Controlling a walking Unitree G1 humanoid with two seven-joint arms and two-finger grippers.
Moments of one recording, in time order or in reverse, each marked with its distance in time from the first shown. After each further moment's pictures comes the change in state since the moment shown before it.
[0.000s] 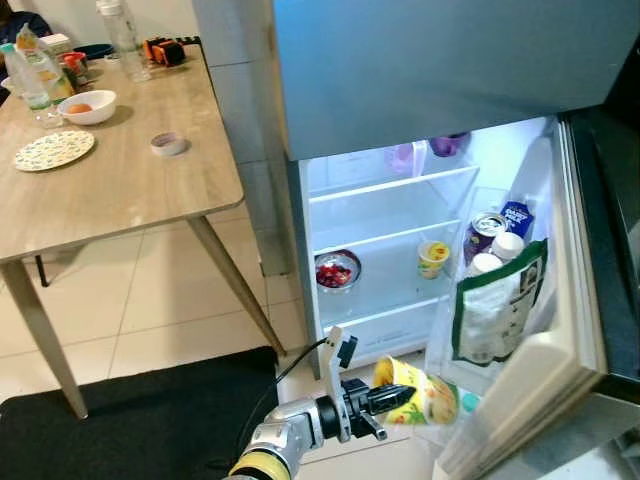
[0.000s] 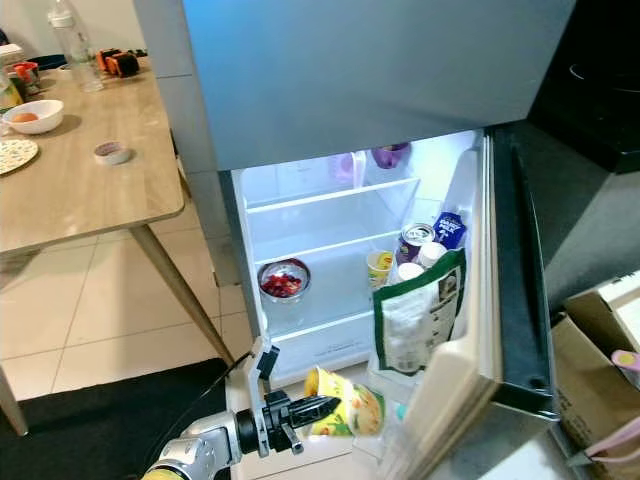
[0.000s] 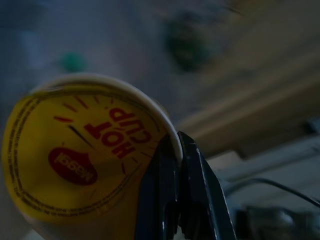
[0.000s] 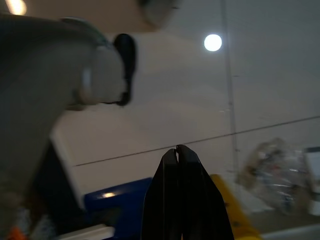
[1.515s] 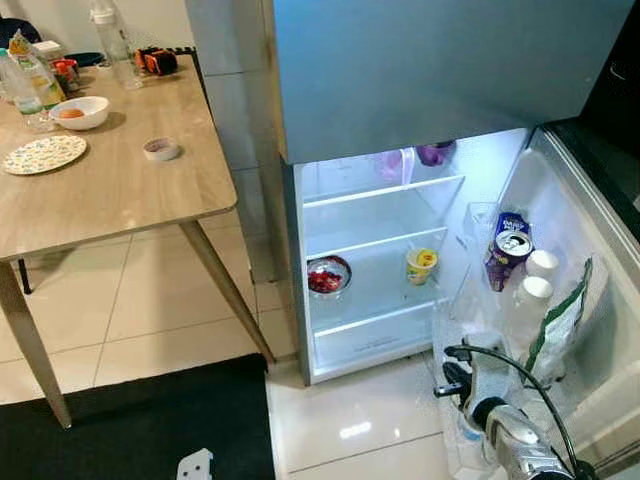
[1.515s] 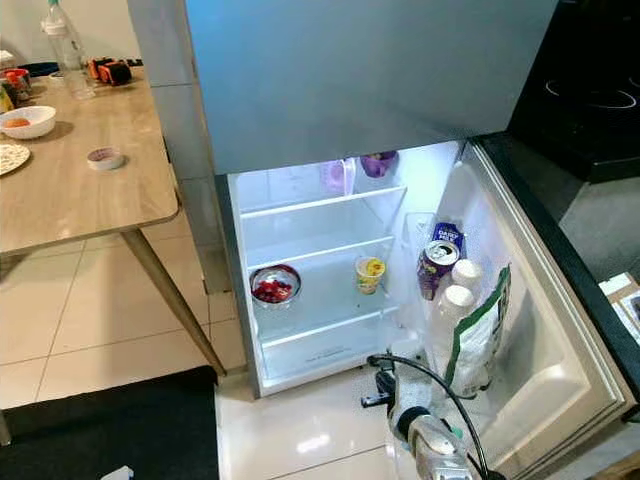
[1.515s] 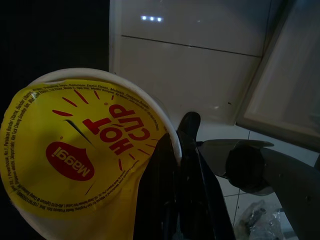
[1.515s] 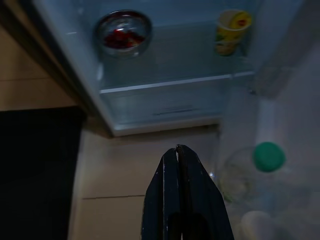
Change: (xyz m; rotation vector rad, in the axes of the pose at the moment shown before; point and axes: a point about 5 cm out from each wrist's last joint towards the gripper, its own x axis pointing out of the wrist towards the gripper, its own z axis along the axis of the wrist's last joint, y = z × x) left arm -0.171 0.046 -0.121 -0.360 0.123 1.059; right arm -0.033 0.043 0.211 -0.045 -0.807 0.166
